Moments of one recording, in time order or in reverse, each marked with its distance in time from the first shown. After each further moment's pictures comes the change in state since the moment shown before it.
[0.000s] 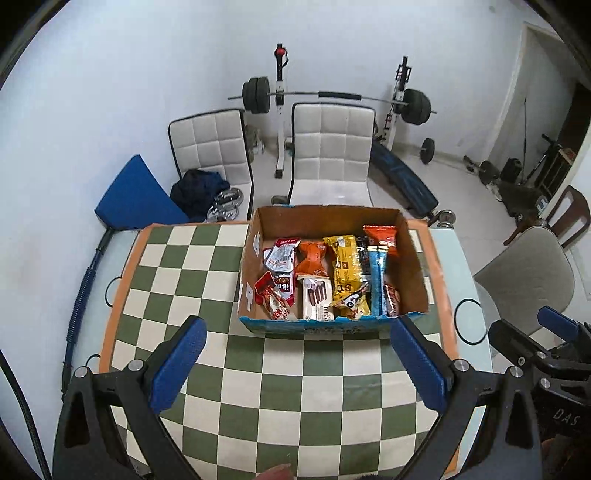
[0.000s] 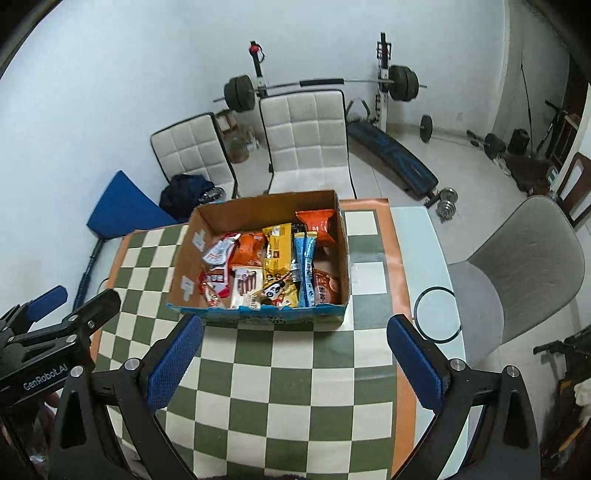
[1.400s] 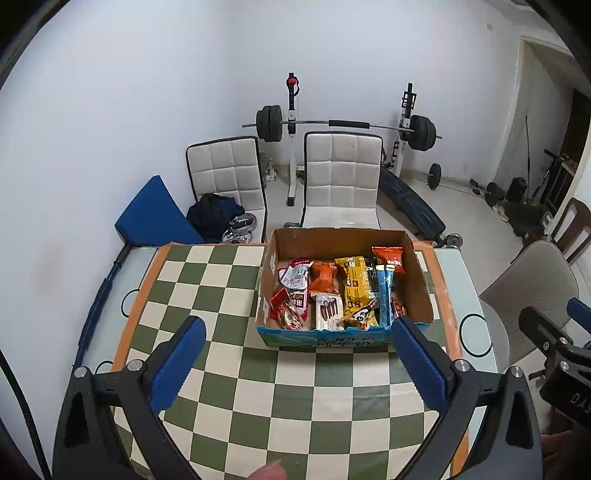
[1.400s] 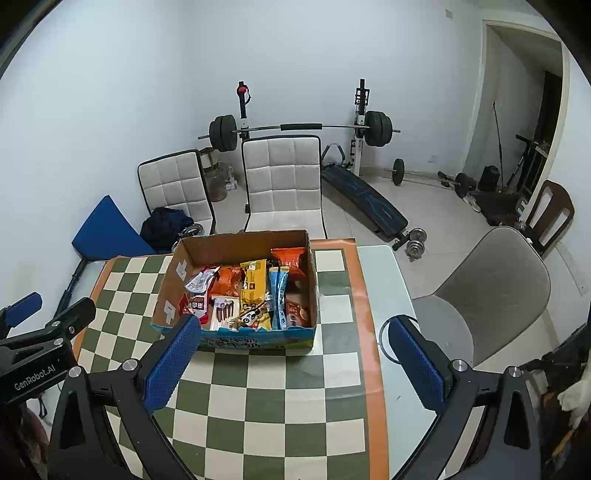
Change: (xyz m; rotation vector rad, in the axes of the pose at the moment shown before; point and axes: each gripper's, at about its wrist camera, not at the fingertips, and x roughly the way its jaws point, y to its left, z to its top) left arm -0.028 0.011 -0.023 -0.021 -0.114 0.043; right arm -0.051 0.007 -0.018 -0.019 -0.175 -0.129
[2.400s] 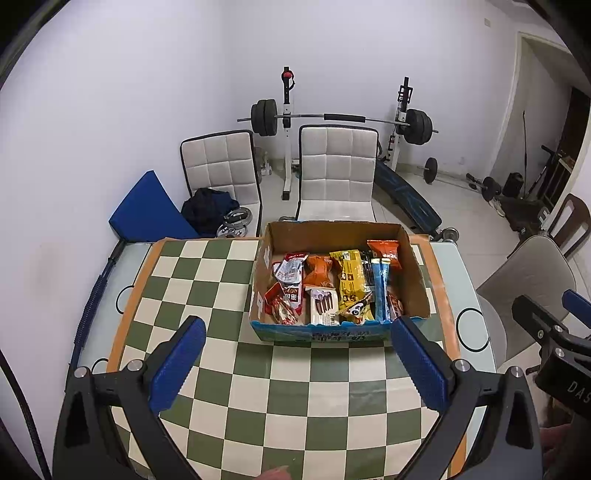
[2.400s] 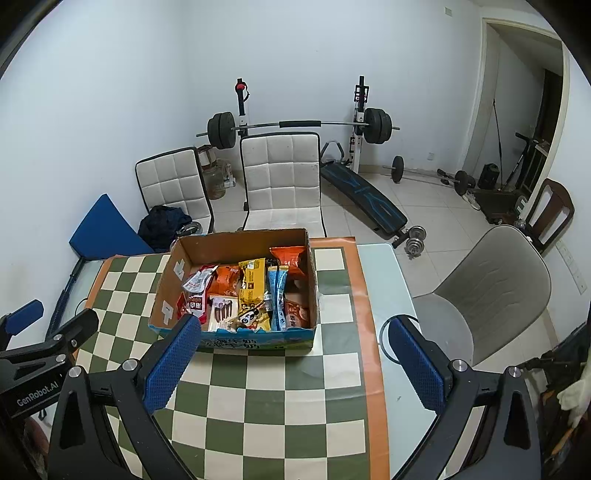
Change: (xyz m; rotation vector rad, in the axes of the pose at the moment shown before) left arm 0.008 -0.005 -0.001 0.016 0.021 -0.019; right arm 0.012 0.001 -0.002 0.003 0.005 -0.003
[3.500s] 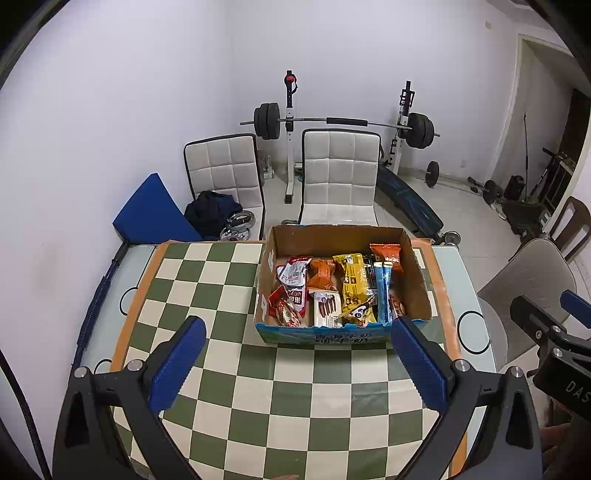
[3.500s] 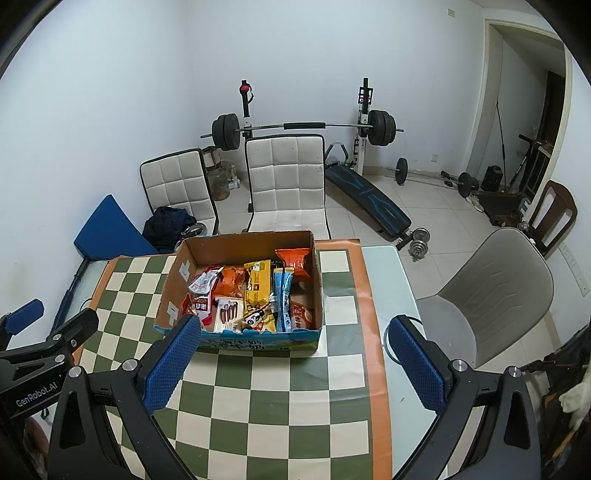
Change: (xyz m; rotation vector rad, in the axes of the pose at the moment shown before) left arm -0.004 0.004 0.001 -0.002 -0.013 0.007; right arm 0.002 0.004 0.000 -0.009 -0.002 0.010
